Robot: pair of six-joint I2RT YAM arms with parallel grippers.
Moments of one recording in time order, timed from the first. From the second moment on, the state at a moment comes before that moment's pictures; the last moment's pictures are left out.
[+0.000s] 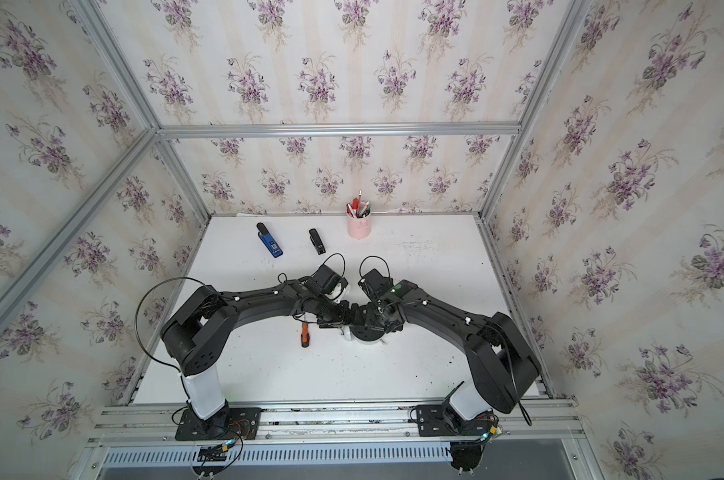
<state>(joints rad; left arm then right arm) -0.72 1.87 1.12 -0.35 0.46 -0.65 0.72 1.53 0.96 -0.76 0.01 0.80</state>
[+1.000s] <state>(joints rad) -0.72 1.88 1.13 -0.37 0.48 -0.64 0.70 1.47 0.95 -0.75 -0.03 0.83</state>
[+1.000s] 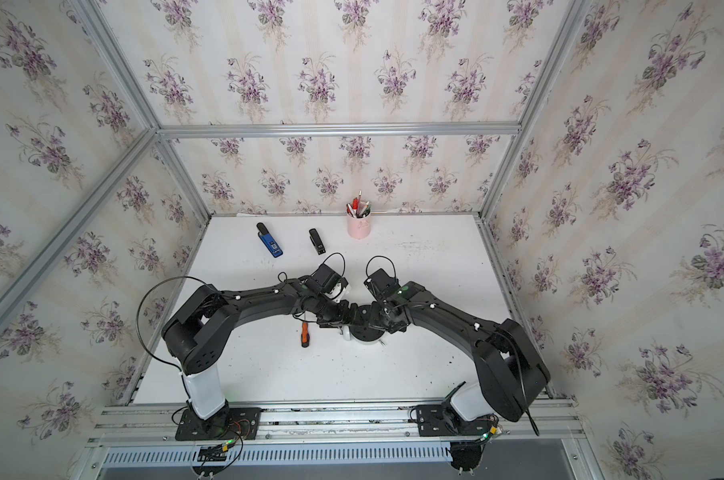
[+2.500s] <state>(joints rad) -0.73 1.89 1.13 -0.34 0.54 -0.65 0.68 1.51 1.04 -0.81 -0.16 0.71</state>
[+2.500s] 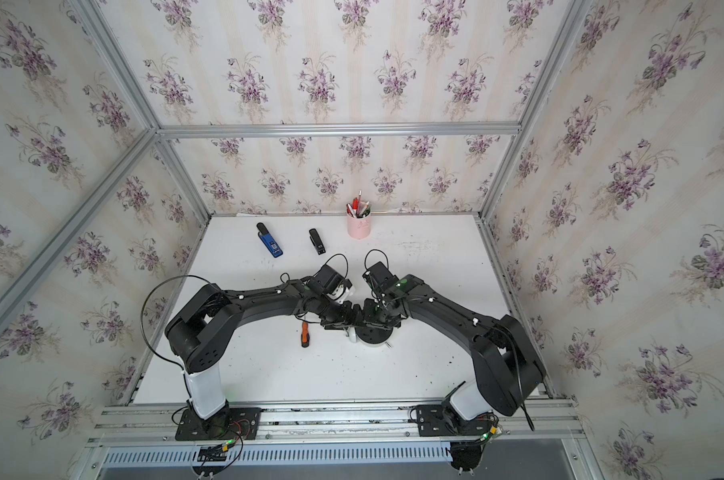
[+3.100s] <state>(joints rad) -0.73 1.90 1.14 -0.35 0.54 -0.65 0.73 1.61 1.12 -0.95 0.01 0.70</state>
